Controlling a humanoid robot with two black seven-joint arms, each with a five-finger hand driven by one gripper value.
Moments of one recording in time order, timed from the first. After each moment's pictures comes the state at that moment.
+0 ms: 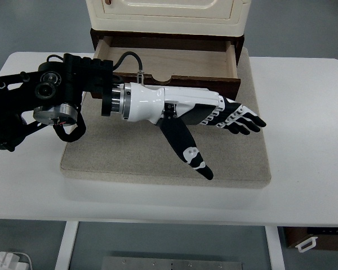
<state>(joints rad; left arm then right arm) -1.15 0.54 -0.37 -1.66 0.55 -0.41 0.15 0.00 0.00 -0.01 0.12 -0.04 0.20 -0.04</state>
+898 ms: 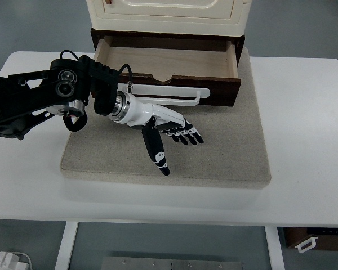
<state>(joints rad) -1.18 0.48 -0.33 -1.45 0.70 -0.52 0.49 0.00 0.00 -0.01 0.12 -0.04 0.20 -0.04</state>
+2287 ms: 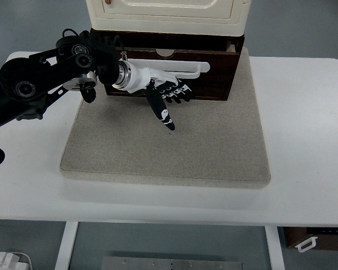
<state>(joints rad) -1.20 0.33 -0.42 -1.07 0.78 -0.48 0.45 0.00 0.00 -0.01 0.12 -0.04 0.20 -0.04</state>
